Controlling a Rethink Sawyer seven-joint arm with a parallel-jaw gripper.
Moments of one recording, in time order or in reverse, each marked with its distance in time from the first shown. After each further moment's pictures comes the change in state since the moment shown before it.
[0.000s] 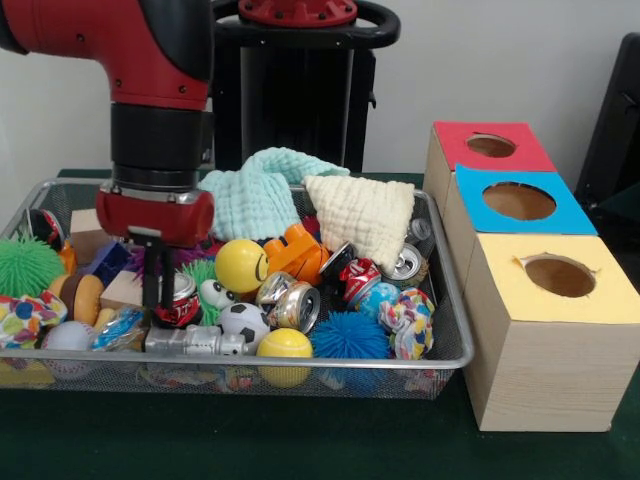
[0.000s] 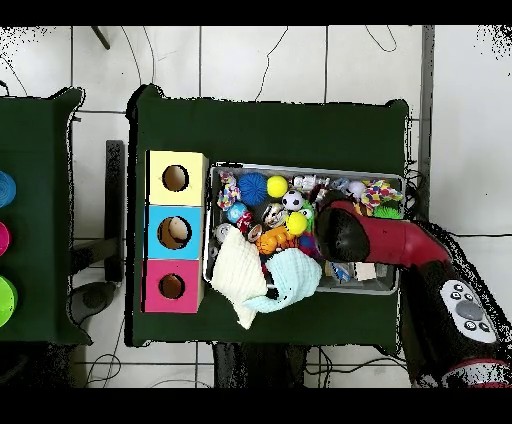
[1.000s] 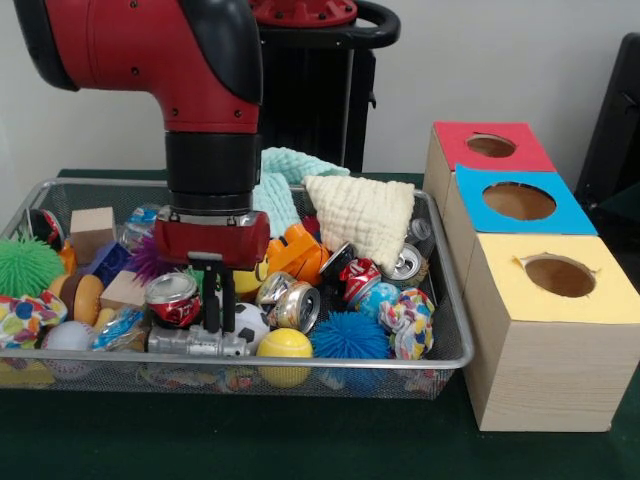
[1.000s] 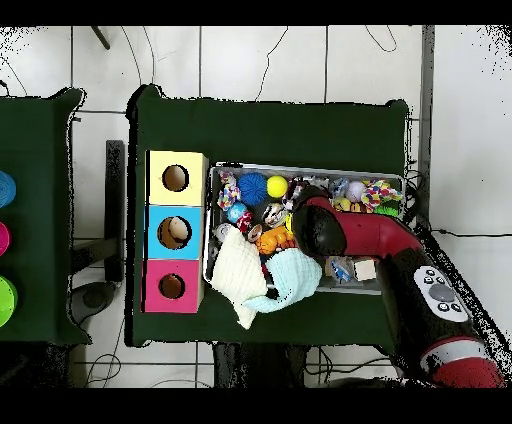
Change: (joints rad) arm 0.028 0.057 0.044 -0.006 0.000 -0.012 0.000
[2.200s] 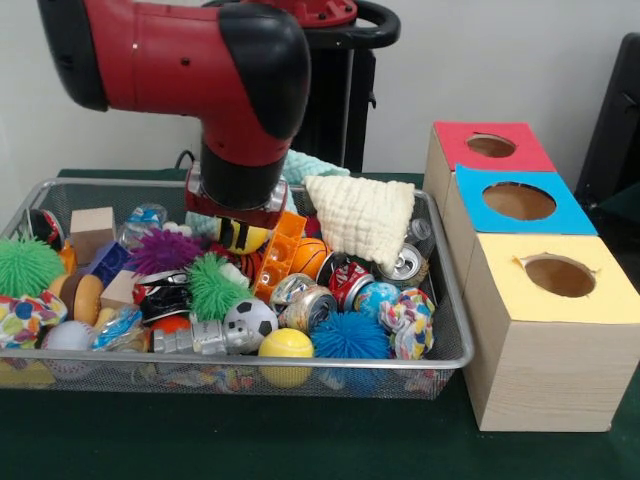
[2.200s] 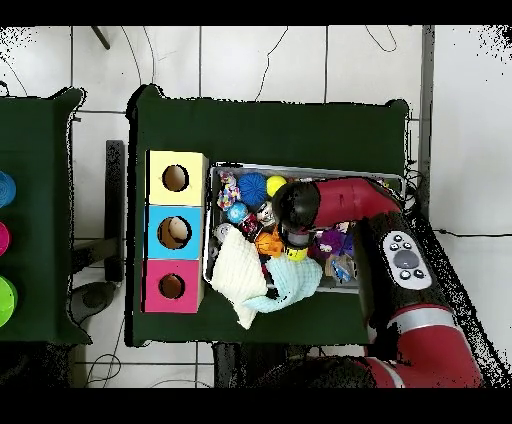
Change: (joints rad) arm 0.126 0.033 0.002 -0.187 -0.134 0.881 -0.052
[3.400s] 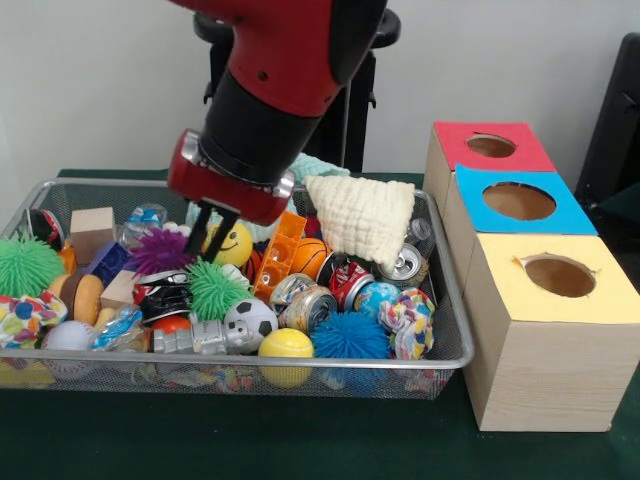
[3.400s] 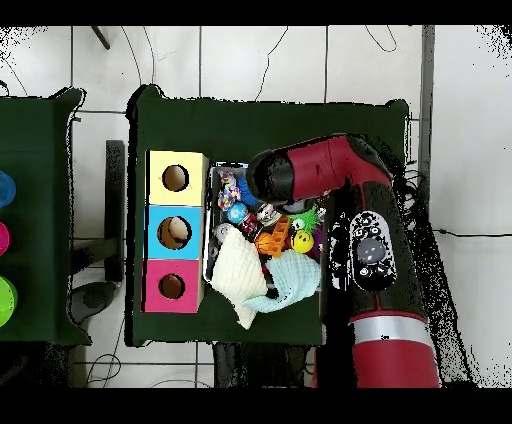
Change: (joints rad) arm 0.170 -0.092 -0.115 -0.183 -0.090 -0.060 0.000
